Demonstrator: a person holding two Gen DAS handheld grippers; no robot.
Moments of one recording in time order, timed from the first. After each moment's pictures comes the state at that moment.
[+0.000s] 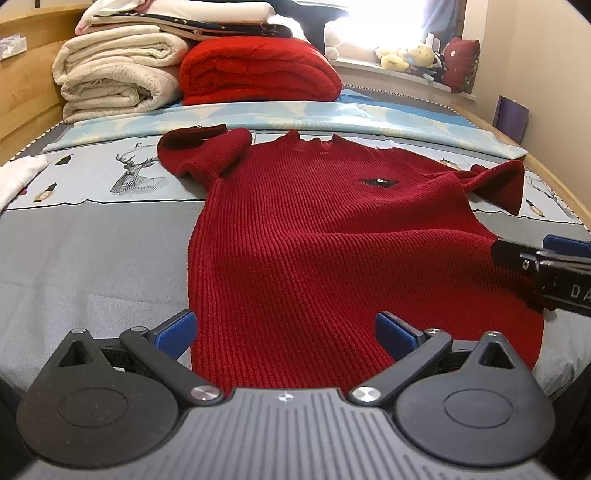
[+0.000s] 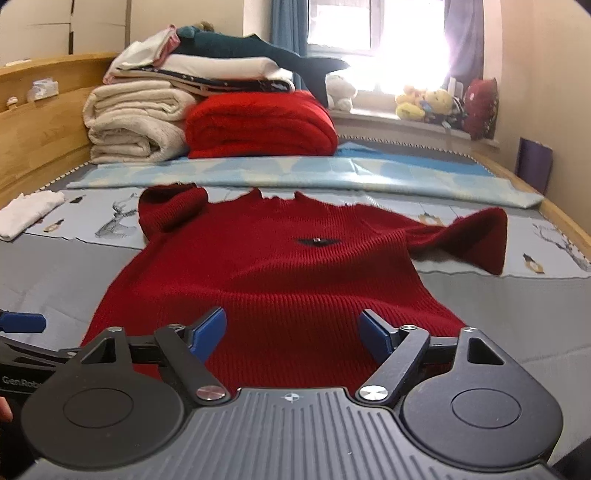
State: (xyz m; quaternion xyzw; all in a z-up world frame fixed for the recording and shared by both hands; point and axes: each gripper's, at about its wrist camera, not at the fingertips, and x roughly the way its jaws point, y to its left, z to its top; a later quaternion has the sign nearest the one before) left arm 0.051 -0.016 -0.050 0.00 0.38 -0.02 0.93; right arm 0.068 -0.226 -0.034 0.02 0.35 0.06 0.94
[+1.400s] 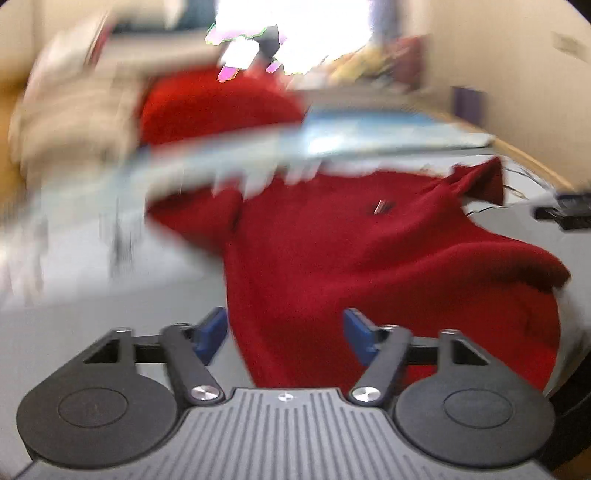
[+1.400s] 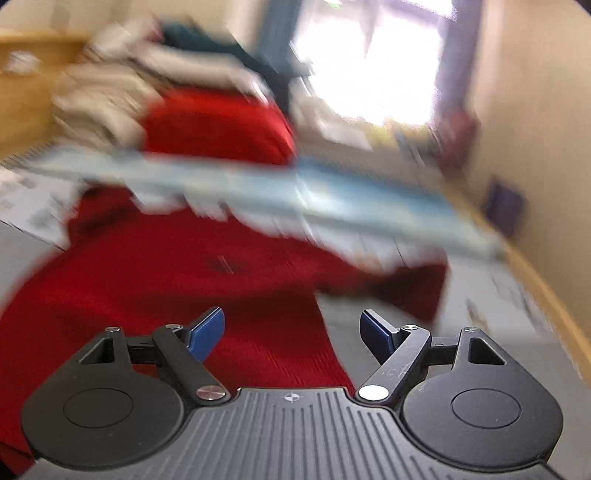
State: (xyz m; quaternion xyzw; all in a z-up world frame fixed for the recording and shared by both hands) left arm 0.102 0.057 -0.037 0.03 0.37 -0.09 0.92; right arm 0.130 -0.324 -0.040 -0.06 0.35 0.01 0.94
